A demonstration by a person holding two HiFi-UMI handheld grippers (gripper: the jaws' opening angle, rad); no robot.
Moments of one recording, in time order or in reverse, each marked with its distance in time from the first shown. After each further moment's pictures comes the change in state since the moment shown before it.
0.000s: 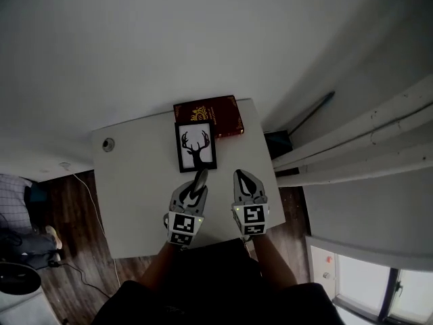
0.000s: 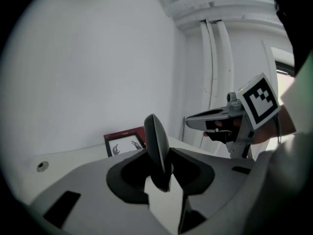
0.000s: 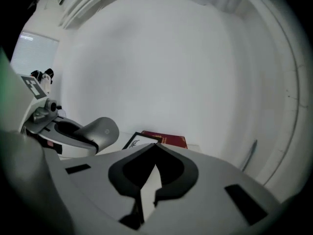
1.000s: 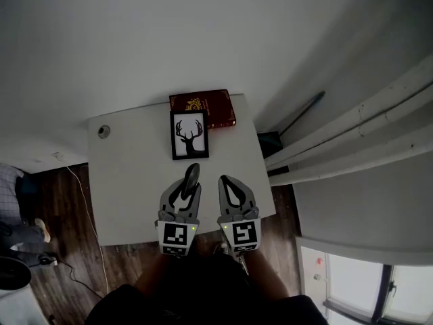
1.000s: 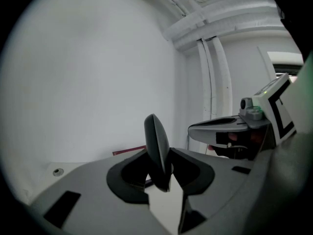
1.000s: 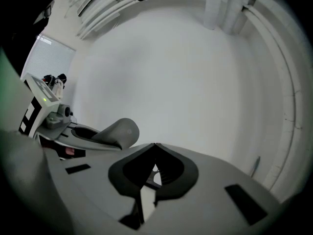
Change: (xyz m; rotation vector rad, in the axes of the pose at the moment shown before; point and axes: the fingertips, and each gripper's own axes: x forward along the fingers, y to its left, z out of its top) left arm -0.080 -0.033 0.053 -0.008 -0.204 0.107; right arm -0.089 0.061 0.066 -0.075 -0.196 0.073
